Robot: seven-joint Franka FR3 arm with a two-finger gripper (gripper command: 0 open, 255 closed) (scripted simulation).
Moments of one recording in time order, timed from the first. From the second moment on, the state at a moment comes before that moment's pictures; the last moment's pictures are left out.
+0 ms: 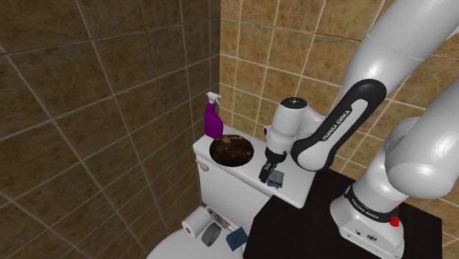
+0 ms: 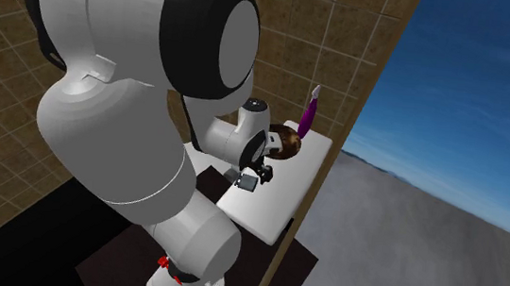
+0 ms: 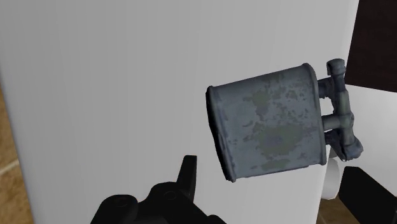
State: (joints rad) arm 0.07 -0.09 0.22 -3.00 0.01 2.94 0.16
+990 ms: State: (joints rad) arm 0.11 -0.20 0.20 -3.01 0.07 2.84 0.12
